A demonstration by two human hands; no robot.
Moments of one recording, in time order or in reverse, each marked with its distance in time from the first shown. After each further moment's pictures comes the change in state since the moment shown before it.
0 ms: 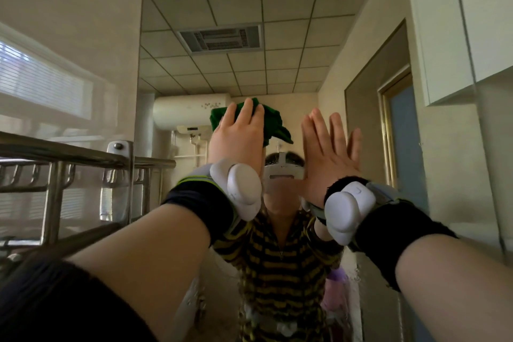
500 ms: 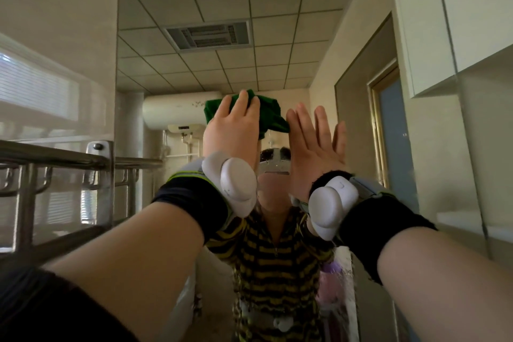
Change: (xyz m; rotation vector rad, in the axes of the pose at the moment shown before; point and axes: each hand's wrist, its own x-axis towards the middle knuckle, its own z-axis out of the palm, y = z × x) left_hand 0.005 0.015 -0.001 0.013 0.051 0.064; right_hand 0.000 0.003 0.010 0.017 0.099 -0.010
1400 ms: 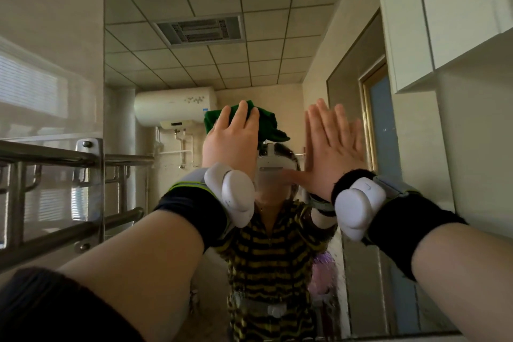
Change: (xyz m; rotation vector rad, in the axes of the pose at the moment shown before) left_hand -0.015 0.019 0.005 -0.017 -0.057 0.004; right_hand -0.019 0.042 -0.017 -0.063 0.022 0.059
